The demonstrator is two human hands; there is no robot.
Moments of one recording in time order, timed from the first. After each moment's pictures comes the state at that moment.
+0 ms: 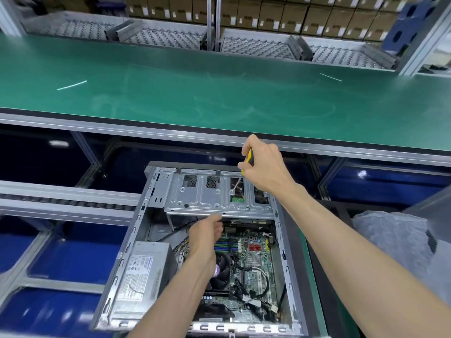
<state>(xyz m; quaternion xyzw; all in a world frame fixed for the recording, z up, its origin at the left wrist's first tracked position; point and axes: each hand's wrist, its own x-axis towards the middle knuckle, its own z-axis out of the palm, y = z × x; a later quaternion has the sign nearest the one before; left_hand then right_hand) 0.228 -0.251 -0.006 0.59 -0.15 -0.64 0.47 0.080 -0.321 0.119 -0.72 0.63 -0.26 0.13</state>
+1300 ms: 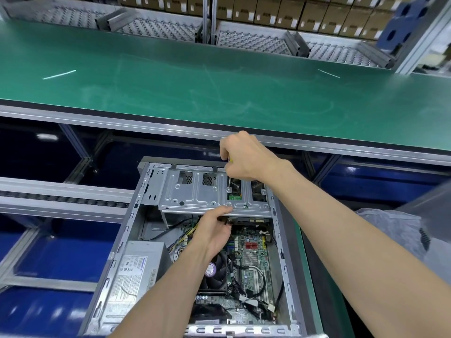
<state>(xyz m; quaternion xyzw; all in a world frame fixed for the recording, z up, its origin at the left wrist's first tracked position) 0.214 -0.283 -0.025 0.38 -0.05 -0.81 0.44 0.115 -0.337 0.150 -0.82 0.57 -0.03 0.05</state>
